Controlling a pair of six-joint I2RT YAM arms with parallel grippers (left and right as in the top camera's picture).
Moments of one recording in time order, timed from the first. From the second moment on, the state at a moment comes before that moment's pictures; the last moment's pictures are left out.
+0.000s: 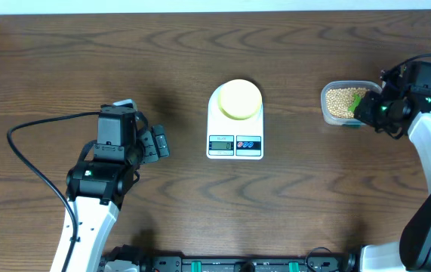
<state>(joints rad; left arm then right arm) -0.13 1.05 0.89 -0.78 -0.09 -0.33 -0.23 1.63 1.13 -0.64 -0.30 0.22</state>
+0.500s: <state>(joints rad) -0.13 1.05 0.89 -0.78 -0.09 -0.33 -0.30 1.64 1.11 -0.63 -0.42 0.22</state>
